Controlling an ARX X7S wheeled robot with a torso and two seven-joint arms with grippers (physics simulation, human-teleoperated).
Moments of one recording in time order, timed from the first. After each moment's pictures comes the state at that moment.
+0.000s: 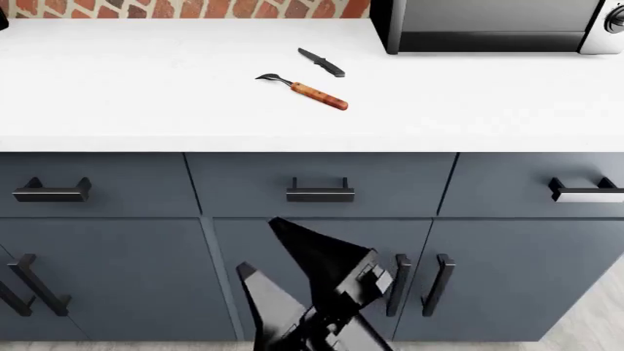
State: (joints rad) left arm 0.42 -0.10 -0.24 0.16 0.11 0.66 -1.43; right arm 0.09 0.22 -0.54 -0.57 -0.95 -0.10 -0.14
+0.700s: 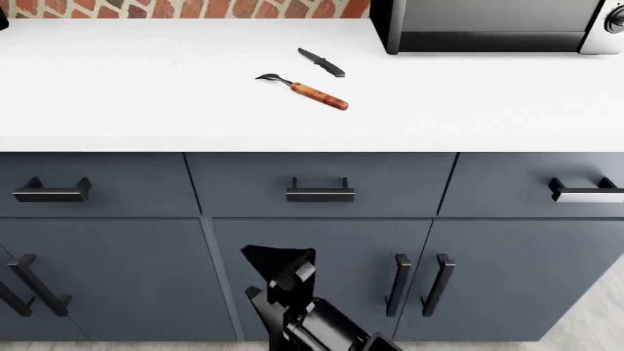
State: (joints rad) left arm 0.42 -0.10 -0.24 0.16 0.12 0.66 -1.44; right arm 0.25 0.25 -0.64 -0.34 -1.09 -0.09 -0.35
